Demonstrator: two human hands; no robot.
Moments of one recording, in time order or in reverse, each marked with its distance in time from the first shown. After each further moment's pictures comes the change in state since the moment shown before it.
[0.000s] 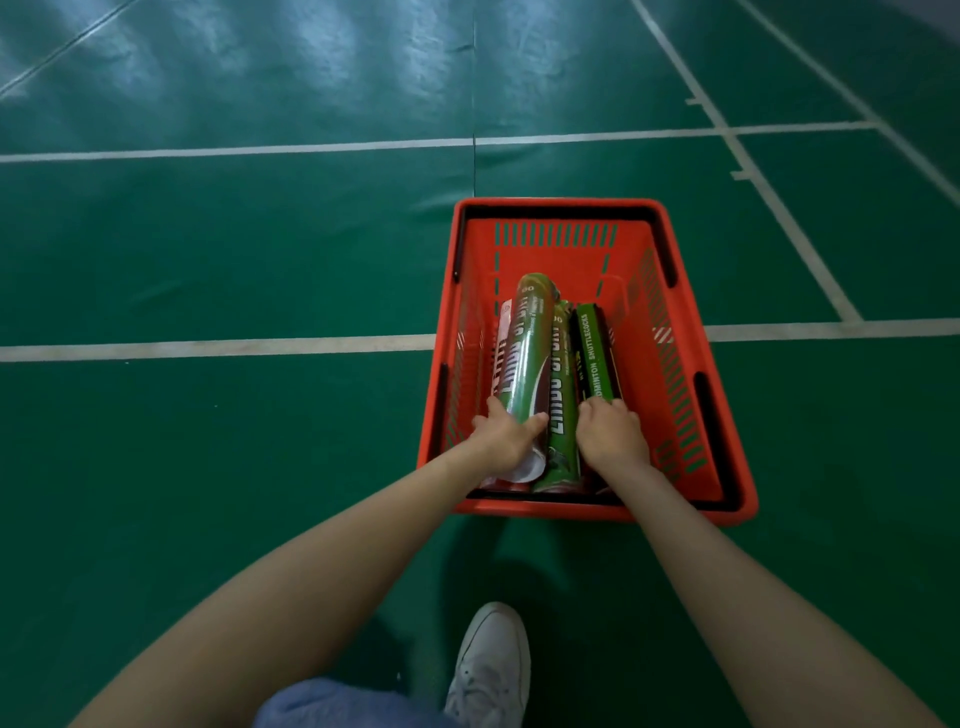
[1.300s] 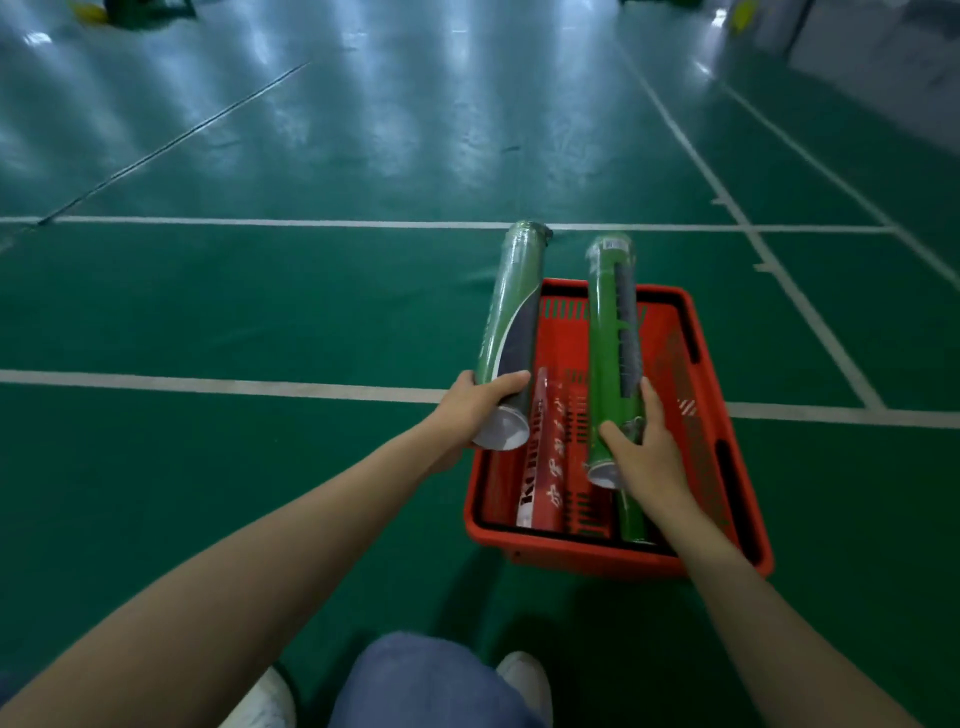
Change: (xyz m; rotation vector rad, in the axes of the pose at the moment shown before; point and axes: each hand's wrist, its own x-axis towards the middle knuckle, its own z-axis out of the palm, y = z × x) left_hand -0.057 0.002 -0.111 -0.600 0.119 0.242; right_hand -0.052 -0.036 -0.061 0.644 0.093 -0.134
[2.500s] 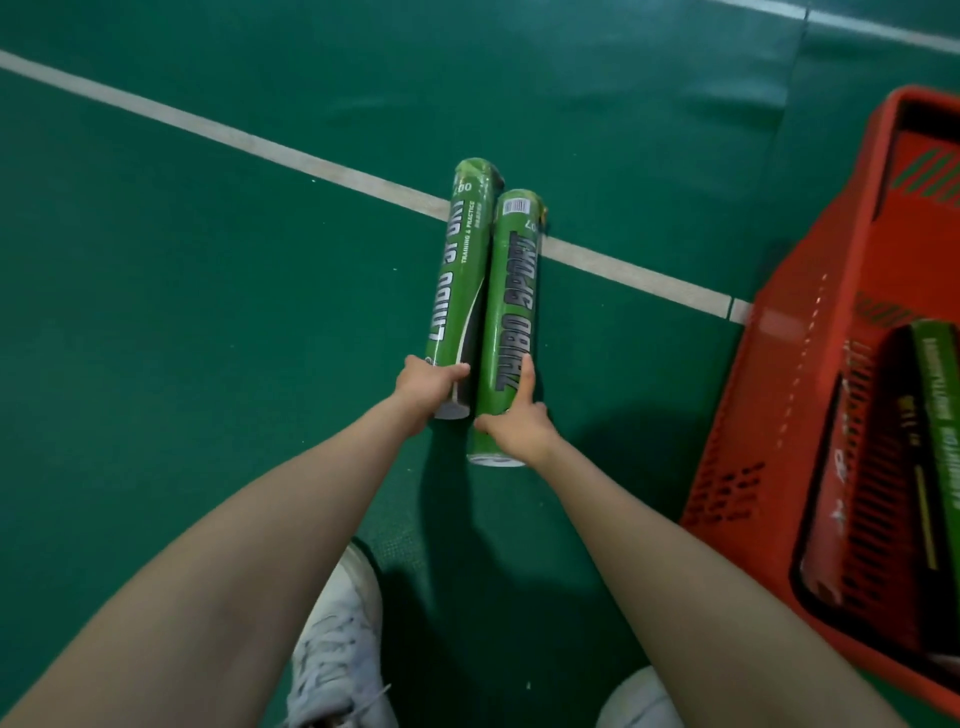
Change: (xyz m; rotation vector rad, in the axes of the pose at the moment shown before) left_hand 0.119 -0.268 -0.215 -0.006 0.478 -0.515; right_hand 0.014 0.038 0.382 -0.437 -0.808 0.261
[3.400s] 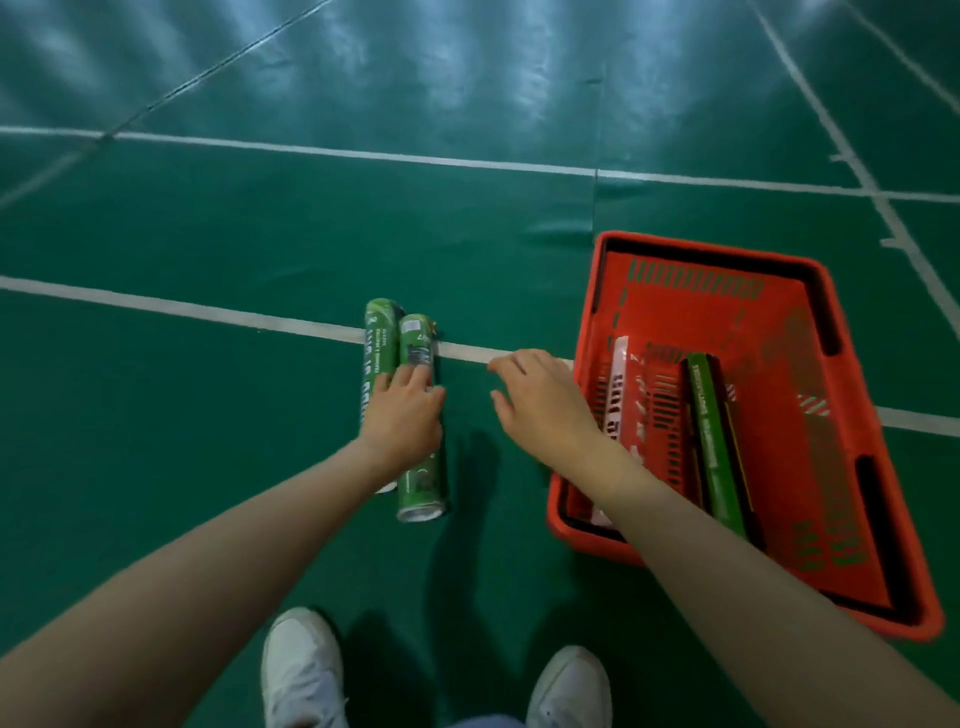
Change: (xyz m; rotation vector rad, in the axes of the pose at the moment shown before) left_hand -0.186 0.094 0.005 1.350 0.274 1.056; right_hand -0.182 -0.003 -0.159 -0.636 0.756 -0.751
